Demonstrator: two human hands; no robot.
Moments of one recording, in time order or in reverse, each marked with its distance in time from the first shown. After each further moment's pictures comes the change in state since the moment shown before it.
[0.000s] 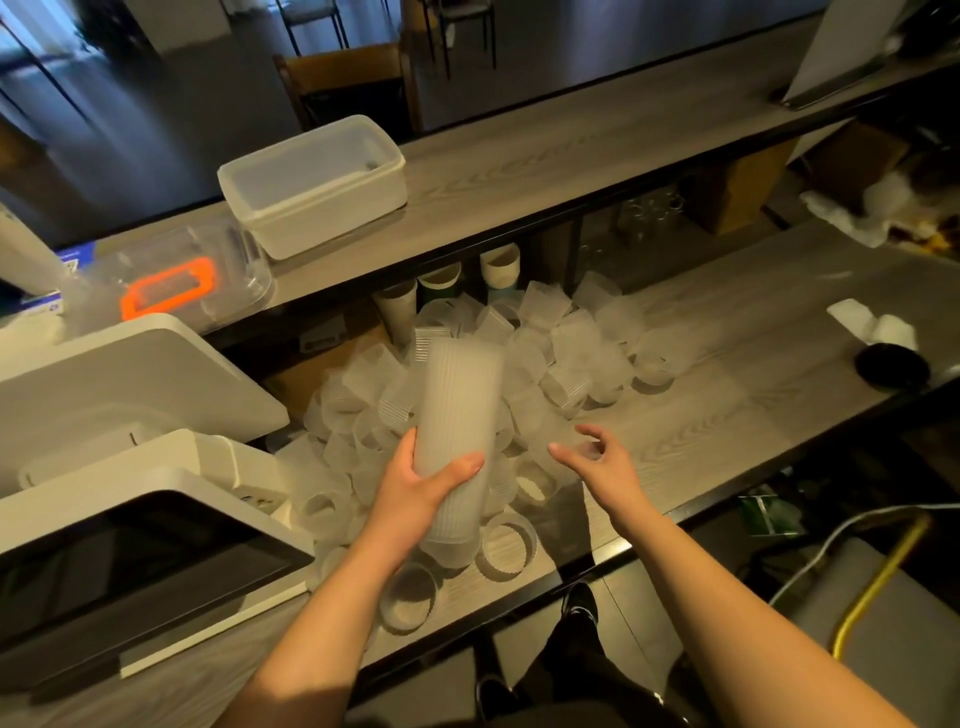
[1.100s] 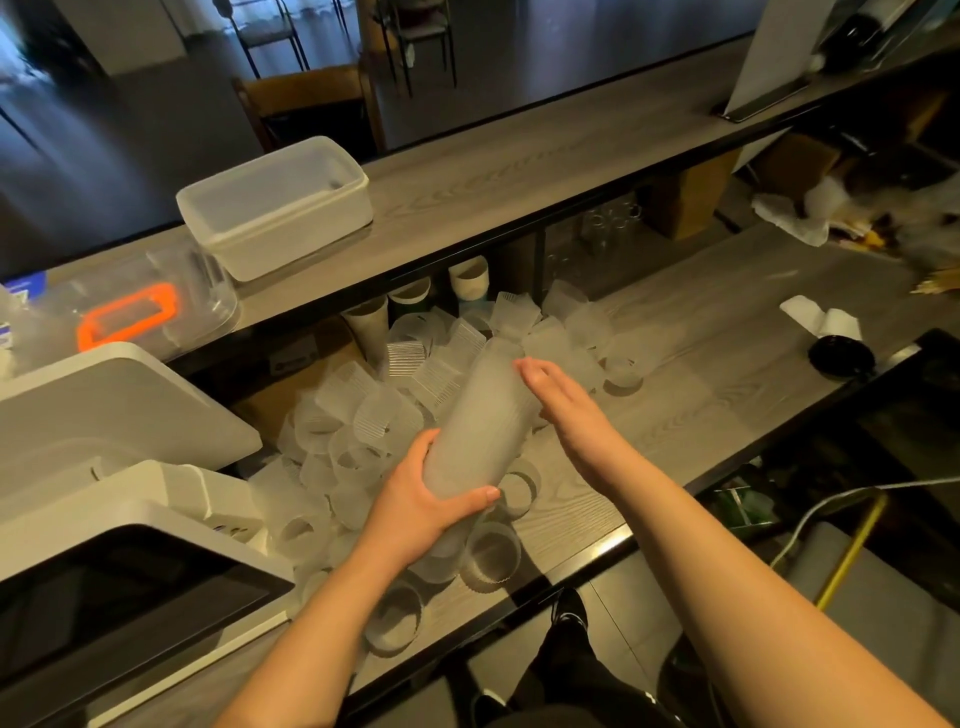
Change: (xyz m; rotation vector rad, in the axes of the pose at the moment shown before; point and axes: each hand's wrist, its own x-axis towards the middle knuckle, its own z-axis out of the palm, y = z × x) left_hand 0.005 0.007 0.012 0.356 -0.097 0.164; right_hand -0.042 -0.117 0.005 0.023 -0.202 -0.252
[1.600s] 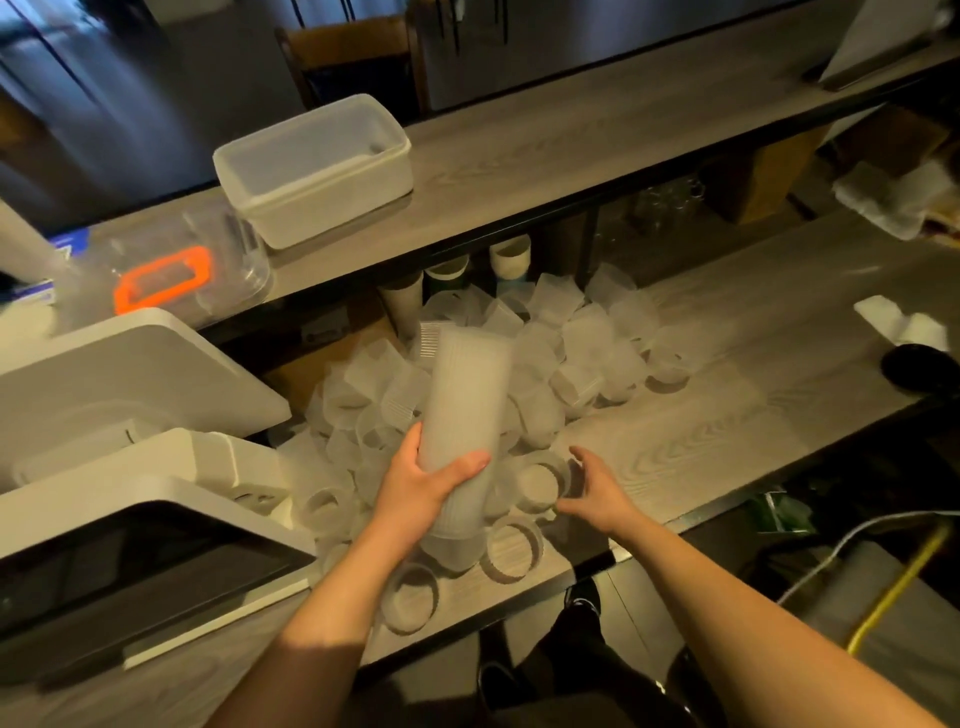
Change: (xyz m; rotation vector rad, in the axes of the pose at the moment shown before) left_hand 0.013 -0.017 -0.007 -0.387 0.136 -0.187; right_hand 0.032 0.176 -0.012 -0.500 -0.115 0.303
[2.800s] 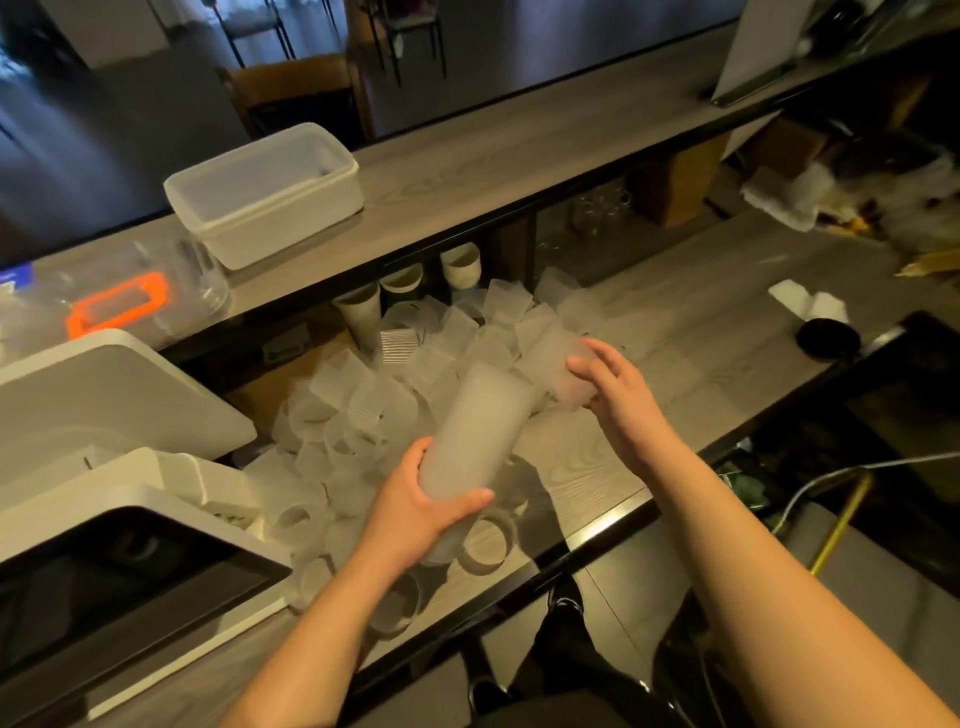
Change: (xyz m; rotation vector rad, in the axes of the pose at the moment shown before) left_hand -0.029 -0.011 0.009 0.439 -0.132 0.154; right_hand -0.079 -0.097 -0.091 0.738 0.289 -0.283
